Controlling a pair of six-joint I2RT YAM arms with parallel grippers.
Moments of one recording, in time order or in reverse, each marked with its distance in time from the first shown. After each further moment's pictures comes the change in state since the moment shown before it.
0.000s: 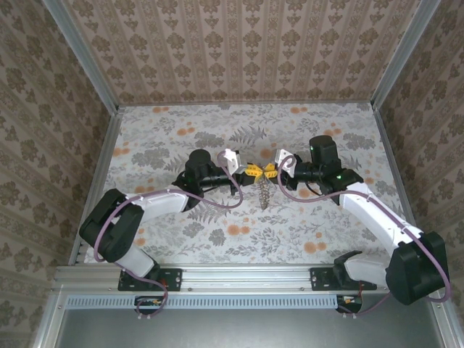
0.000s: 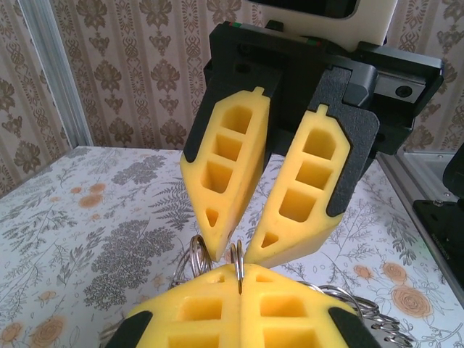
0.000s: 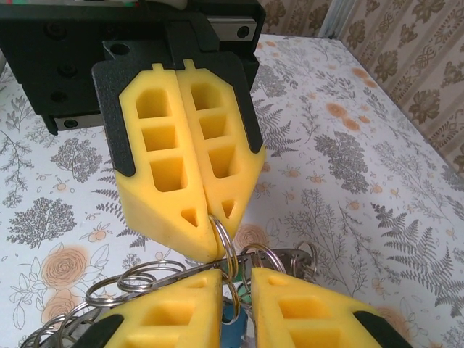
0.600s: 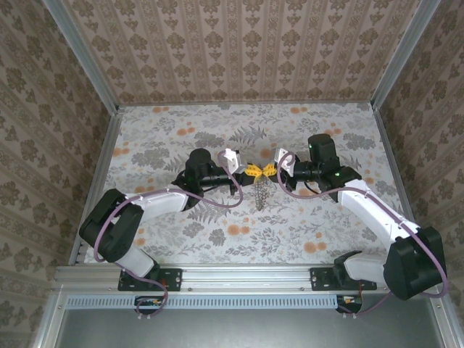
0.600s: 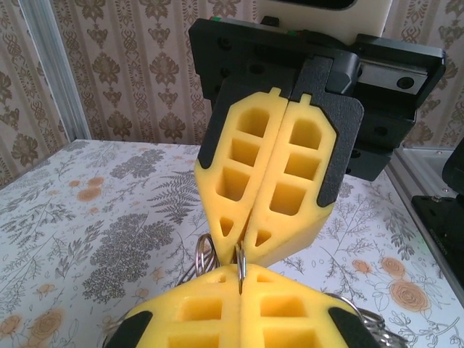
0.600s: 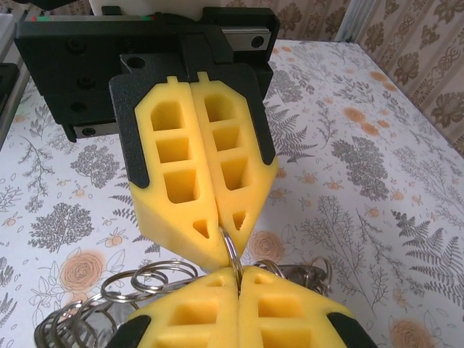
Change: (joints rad) left arm 0.004 -0.002 0.007 -0.031 0.006 0.011; right arm -0.002 0.034 0.020 -0.014 -0.059 0.003
